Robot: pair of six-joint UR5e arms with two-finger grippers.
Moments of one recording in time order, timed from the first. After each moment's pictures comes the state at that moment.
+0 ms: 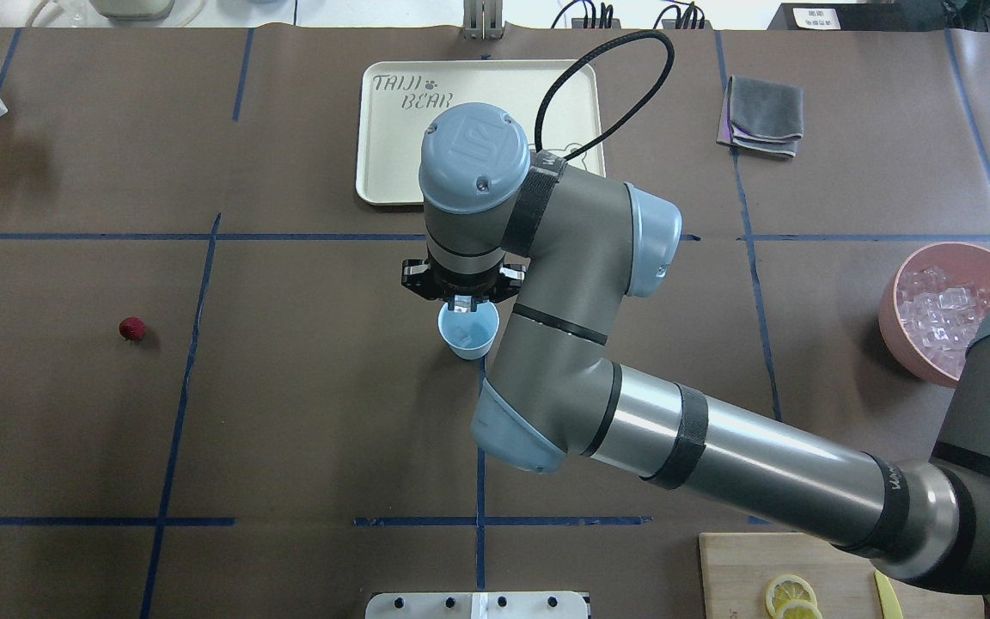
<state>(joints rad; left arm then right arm) -1.61 -1.63 -1.58 -1.54 -2.43 0.02 0.52 -0.65 1.52 -1.66 1.90 1.24</state>
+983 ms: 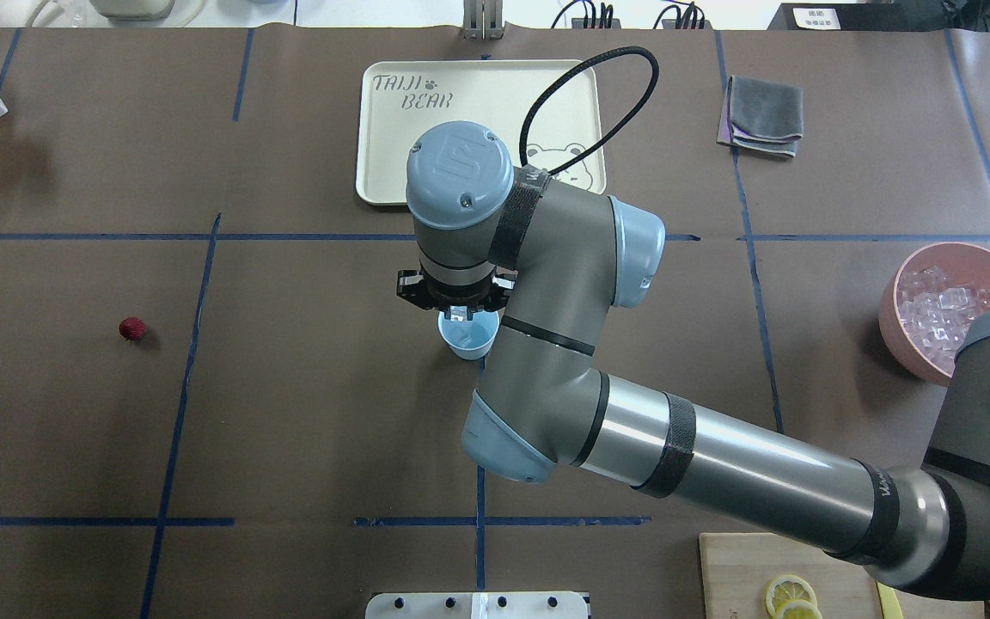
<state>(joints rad) -1.61 -1.63 -1.58 -1.54 -2.43 0.02 0.51 -0.65 1.52 -1.67 1.89 1.25</state>
